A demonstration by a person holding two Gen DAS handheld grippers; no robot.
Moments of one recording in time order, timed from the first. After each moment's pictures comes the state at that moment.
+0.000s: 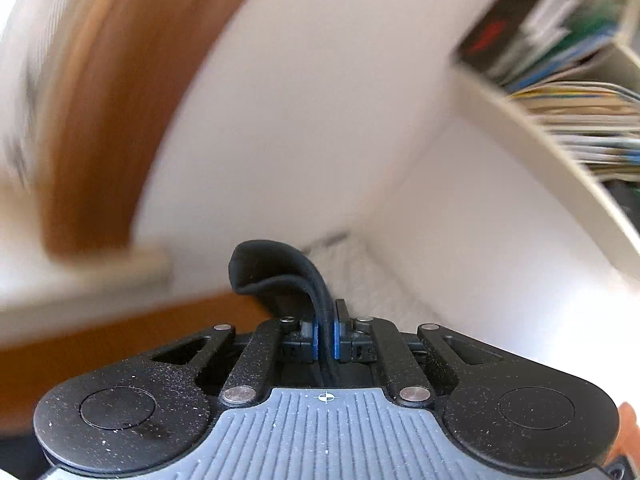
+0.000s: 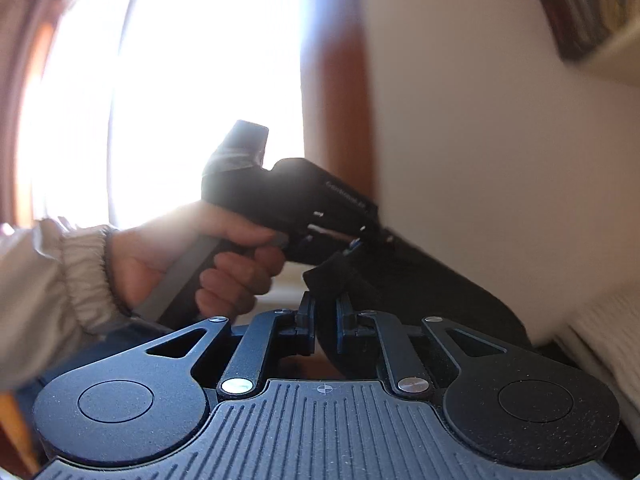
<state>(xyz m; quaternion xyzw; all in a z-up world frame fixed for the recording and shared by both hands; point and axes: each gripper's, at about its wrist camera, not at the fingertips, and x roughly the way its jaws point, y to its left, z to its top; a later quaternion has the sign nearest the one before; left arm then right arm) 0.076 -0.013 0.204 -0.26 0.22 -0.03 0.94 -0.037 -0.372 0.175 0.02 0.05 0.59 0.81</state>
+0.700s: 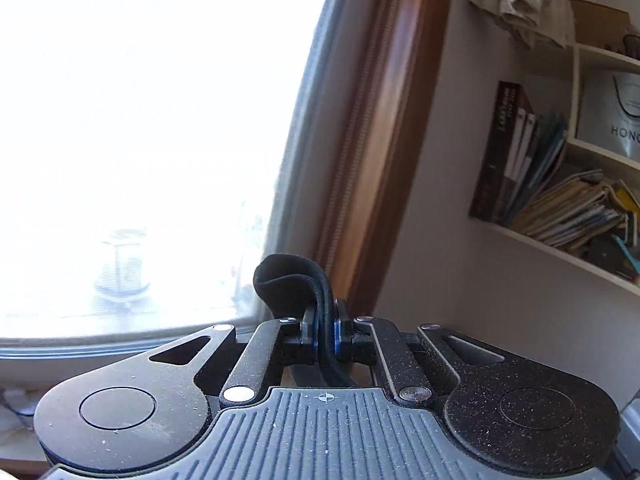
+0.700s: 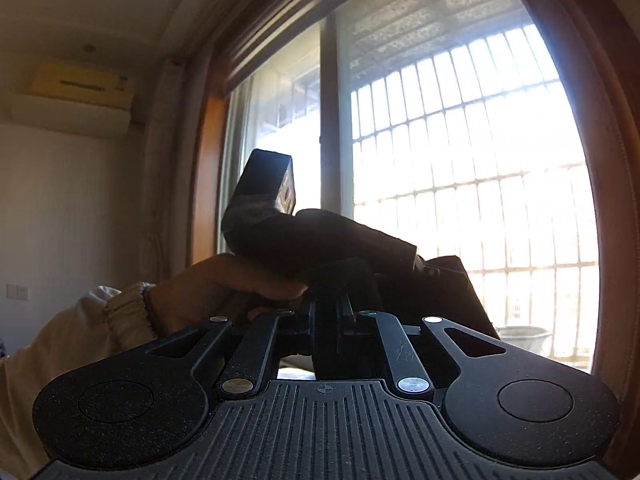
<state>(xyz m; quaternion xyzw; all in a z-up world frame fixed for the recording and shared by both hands) -0.262 0.060 0.397 -0.14 0.12 0.15 0.97 -0.237 -0.228 0.348 0.06 -0.03 0.78 0.63</state>
